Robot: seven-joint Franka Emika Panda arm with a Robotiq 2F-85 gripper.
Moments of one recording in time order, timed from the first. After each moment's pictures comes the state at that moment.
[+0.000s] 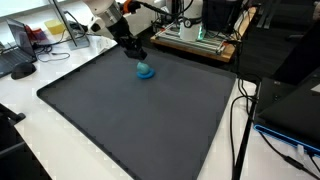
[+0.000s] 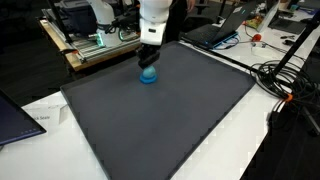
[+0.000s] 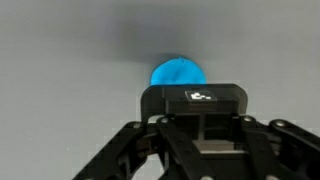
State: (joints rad) arm -0.09 0.32 -0.05 -1.99 0.07 1.94 -0.21
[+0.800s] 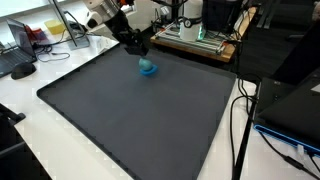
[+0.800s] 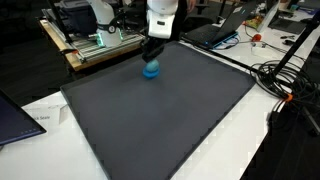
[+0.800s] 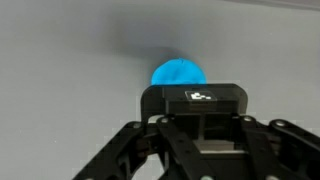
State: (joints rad) arm -0.09 0.34 -0.02 -1.88 0.08 1.80 -0.22
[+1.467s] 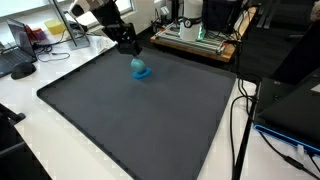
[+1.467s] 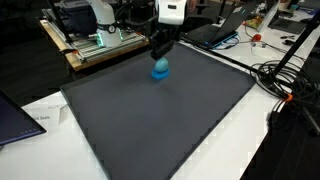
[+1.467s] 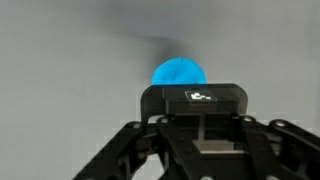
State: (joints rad) arm -0.08 0.34 -0.01 -1.78 0.09 1.82 -0.22
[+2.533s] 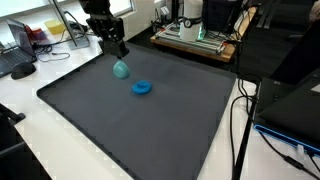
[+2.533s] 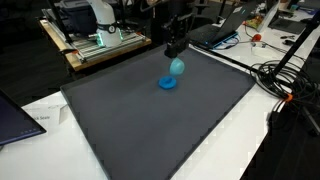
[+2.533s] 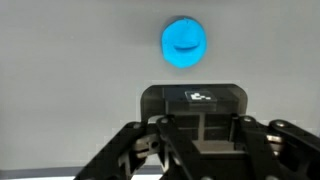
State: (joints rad) arm -0.04 0.32 0.00 -1.74 0.04 2.00 -0.11
